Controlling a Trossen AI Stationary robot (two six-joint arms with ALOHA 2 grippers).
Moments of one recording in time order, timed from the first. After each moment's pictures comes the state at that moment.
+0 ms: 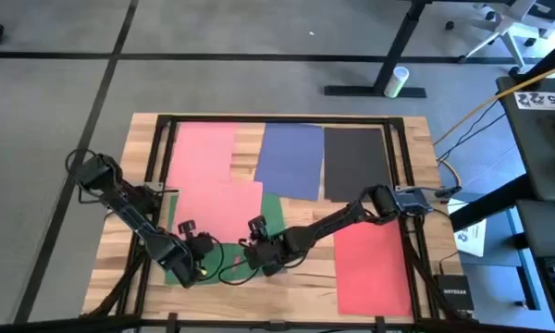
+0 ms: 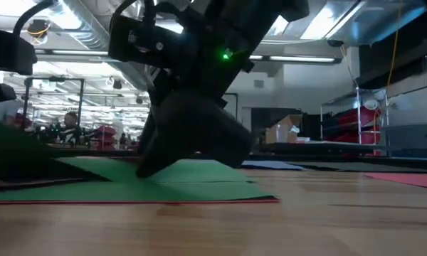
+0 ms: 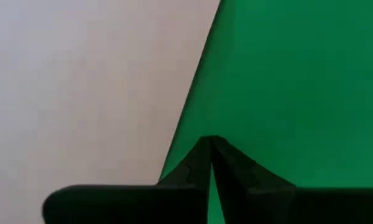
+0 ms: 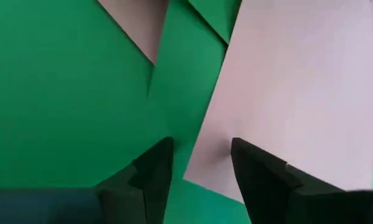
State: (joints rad) left arm -0.82 1.63 0.76 -0.64 -0.37 -1.11; right arm 0.36 2.34 1.75 -0.45 0.41 -0.24
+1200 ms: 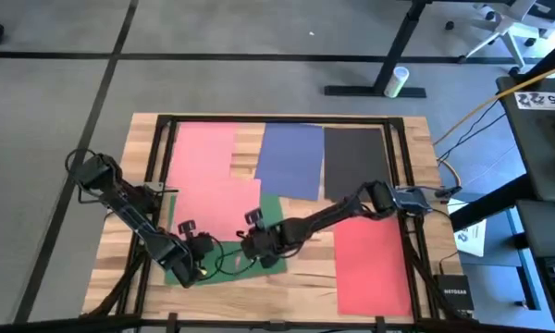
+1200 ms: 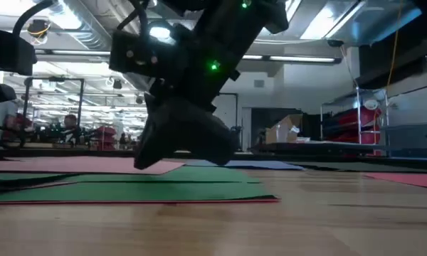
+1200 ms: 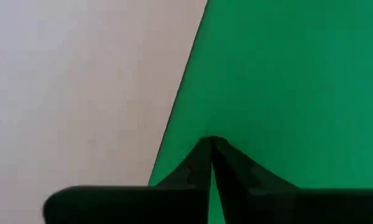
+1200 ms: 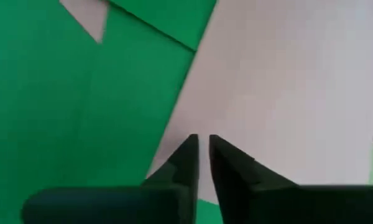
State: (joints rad) left arm -0.83 1.63 0.76 -0.64 -0.36 -1.11; right arm 0.31 2.34 1.76 -0.44 0.37 -0.31
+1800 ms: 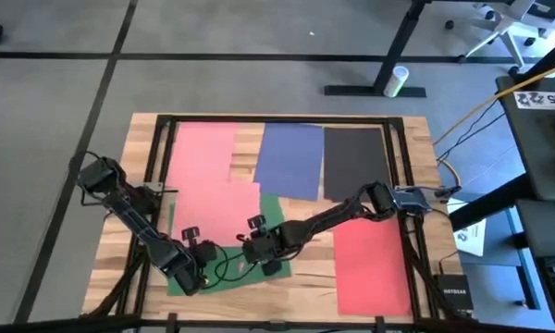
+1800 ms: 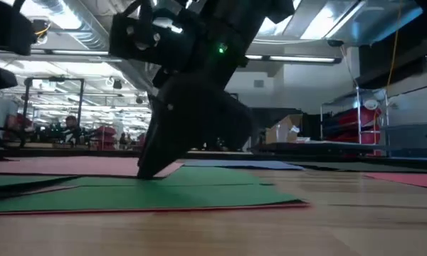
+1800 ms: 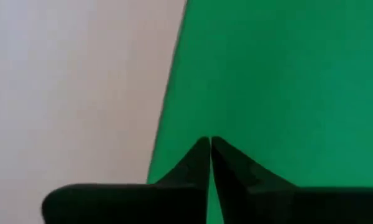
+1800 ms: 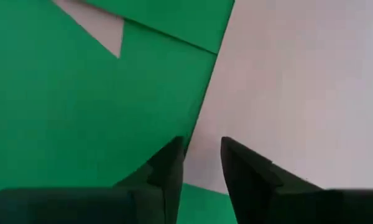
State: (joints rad) left arm -0.83 1.64 0.89 -0.71 -0.37 -1.07; right arm 0.33 2.34 1.79 -0.53 0.21 -0.16
